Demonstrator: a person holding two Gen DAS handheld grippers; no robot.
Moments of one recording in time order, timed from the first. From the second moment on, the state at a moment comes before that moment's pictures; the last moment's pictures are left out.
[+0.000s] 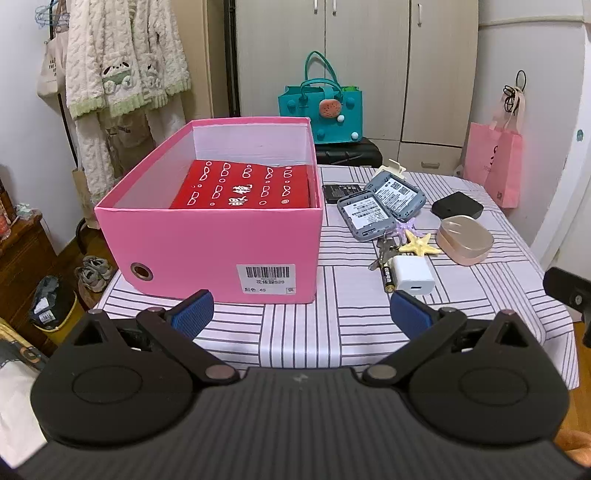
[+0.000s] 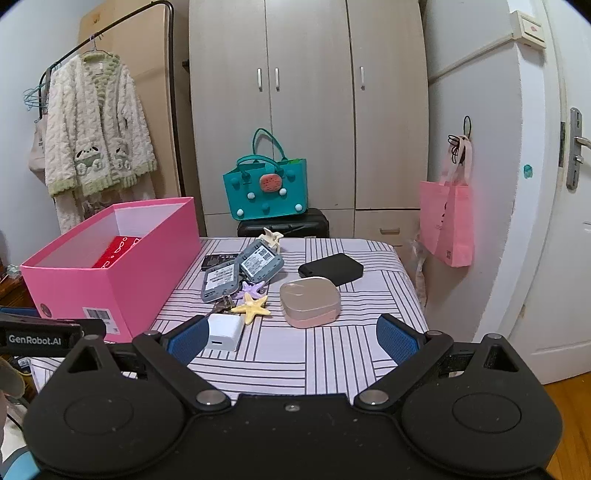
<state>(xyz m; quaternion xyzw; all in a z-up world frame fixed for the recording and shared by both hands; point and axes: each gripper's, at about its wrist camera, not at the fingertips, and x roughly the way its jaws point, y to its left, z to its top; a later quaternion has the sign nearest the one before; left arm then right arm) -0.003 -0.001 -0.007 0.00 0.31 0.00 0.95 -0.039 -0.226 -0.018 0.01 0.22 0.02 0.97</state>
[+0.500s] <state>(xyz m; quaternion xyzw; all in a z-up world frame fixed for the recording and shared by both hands) 0.002 0.000 -0.007 0.02 0.31 -0.02 0.95 -0.035 -0.222 -0.019 0.01 0.23 0.03 0.97</state>
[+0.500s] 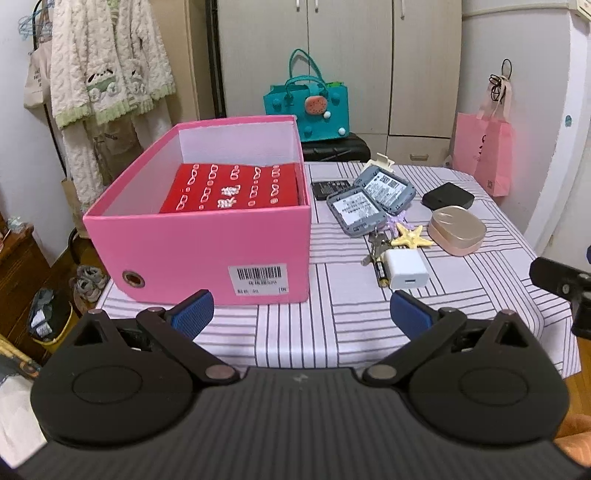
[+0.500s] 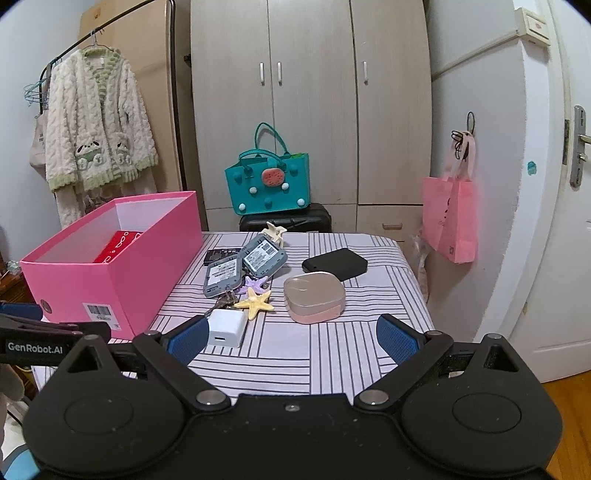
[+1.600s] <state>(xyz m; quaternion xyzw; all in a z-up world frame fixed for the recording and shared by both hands) 0.096 0.114 0.060 0.11 0.33 0.00 0.94 0.120 -0.250 -0.069 -0.05 0.33 0.09 0.94</state>
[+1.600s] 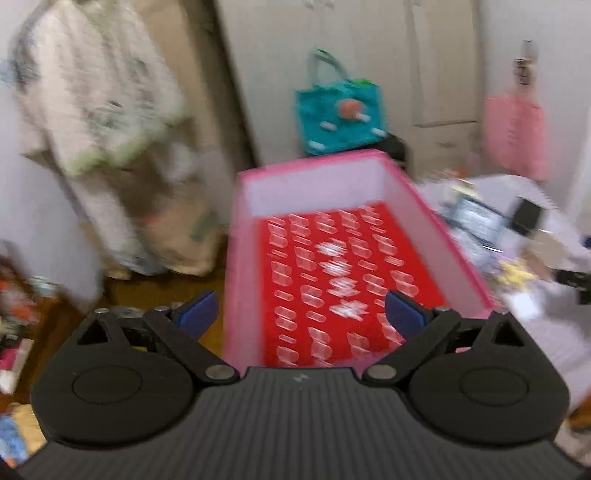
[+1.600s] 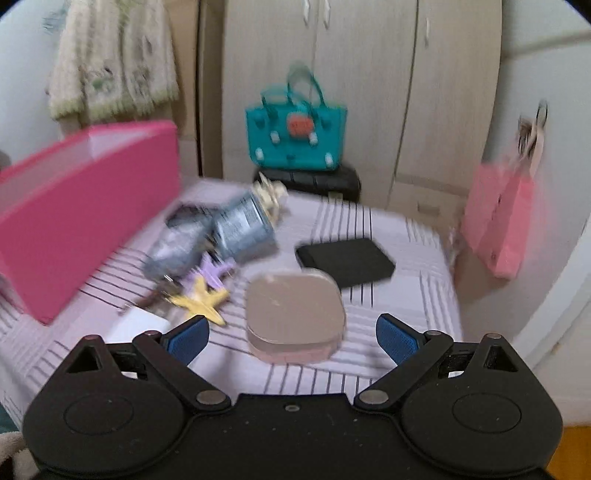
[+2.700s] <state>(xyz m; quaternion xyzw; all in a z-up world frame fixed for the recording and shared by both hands) 0.274 0.191 0.040 0.08 0.53 -0.05 0.84 0.179 -0.237 -0.044 0.00 0.45 0.07 0.89</state>
